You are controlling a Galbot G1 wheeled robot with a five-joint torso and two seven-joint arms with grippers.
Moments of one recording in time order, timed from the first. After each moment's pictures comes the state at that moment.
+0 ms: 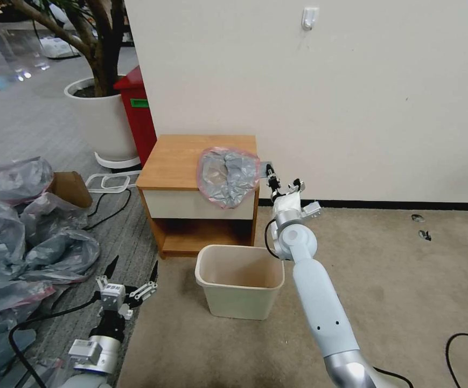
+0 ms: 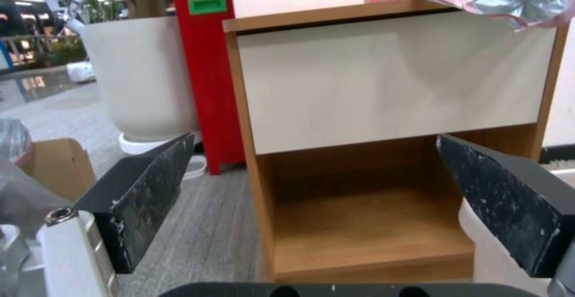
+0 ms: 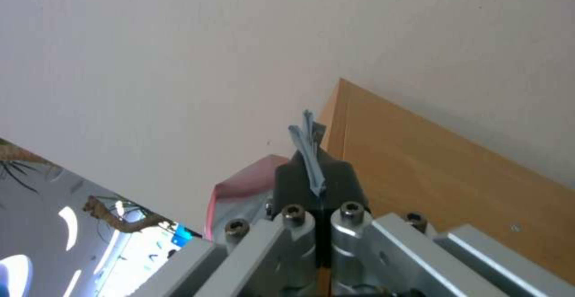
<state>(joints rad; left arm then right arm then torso) 1.71 -1.34 -0.66 -1.98 -0.18 -0.29 0.10 -0.78 1.60 0.36 1.36 1.10 0.04 -0.03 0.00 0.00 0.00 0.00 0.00</state>
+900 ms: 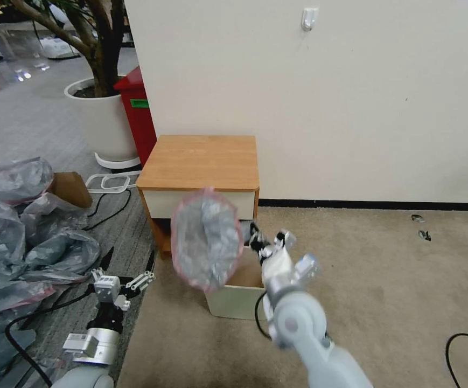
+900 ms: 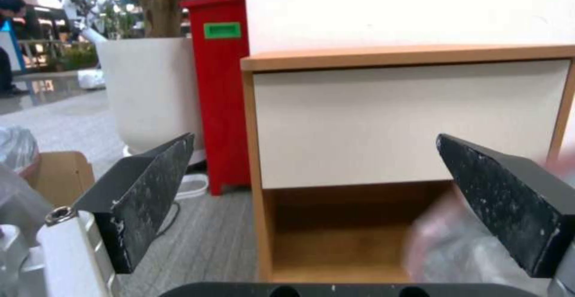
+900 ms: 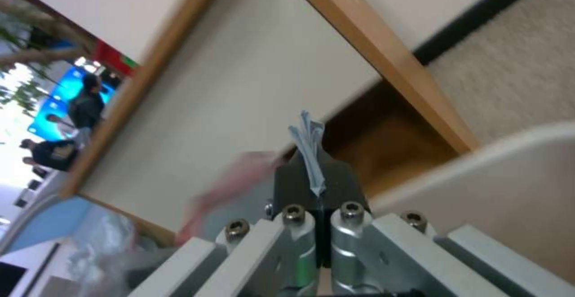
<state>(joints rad) 1.70 -1.34 -0.67 -2.01 -0.24 -0.29 0.09 -1.26 1.40 0.03 1.93 0.87 -0.04 0.46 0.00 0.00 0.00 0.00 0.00</state>
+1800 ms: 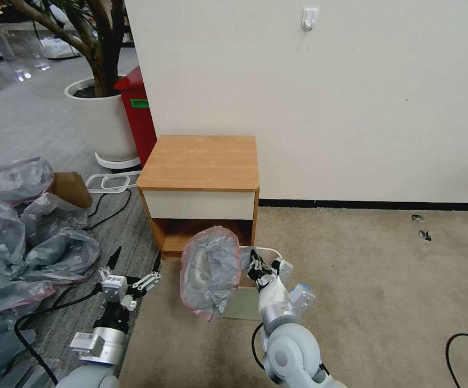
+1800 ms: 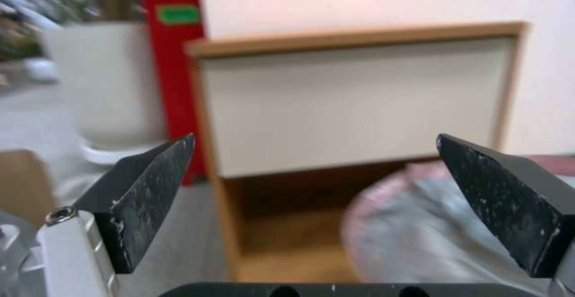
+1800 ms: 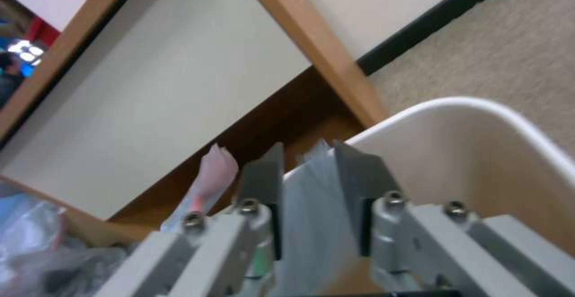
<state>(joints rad) 1.70 -1.28 -0.63 -2.04 -0.26 -0.20 0.14 -1.36 1.44 0.03 1.94 0.67 -0.03 0.52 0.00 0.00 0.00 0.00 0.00</state>
